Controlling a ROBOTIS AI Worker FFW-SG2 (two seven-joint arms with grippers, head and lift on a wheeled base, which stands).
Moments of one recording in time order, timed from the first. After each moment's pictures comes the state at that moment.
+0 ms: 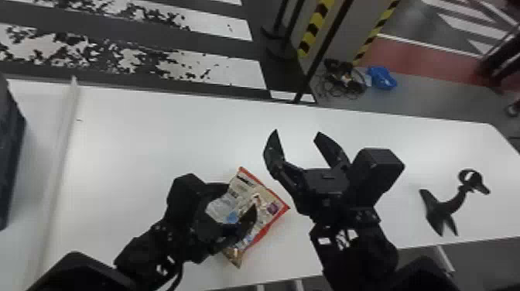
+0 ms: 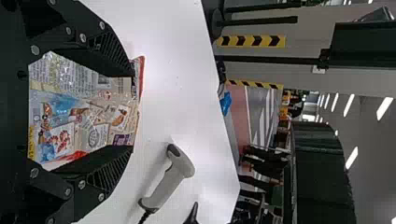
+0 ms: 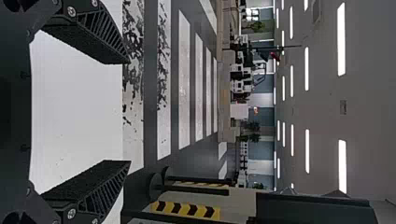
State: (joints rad) left arm 0.25 0.04 -0.55 -1.89 -0.09 0.45 -0.34; right arm 0.64 -0.25 0.04 -2.45 -0.22 0.36 -0.24
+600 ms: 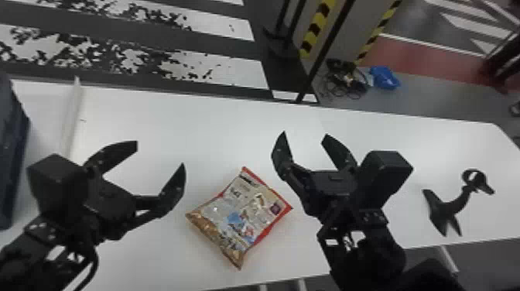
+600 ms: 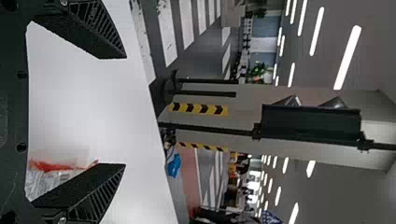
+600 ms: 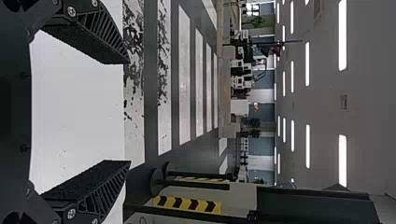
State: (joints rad) left arm 0.43 0.06 -0.23 -2.08 -0.03 0.23 -0.36; right arm 0.65 -0.25 0.01 -2.44 -0.23 0.35 -0.24
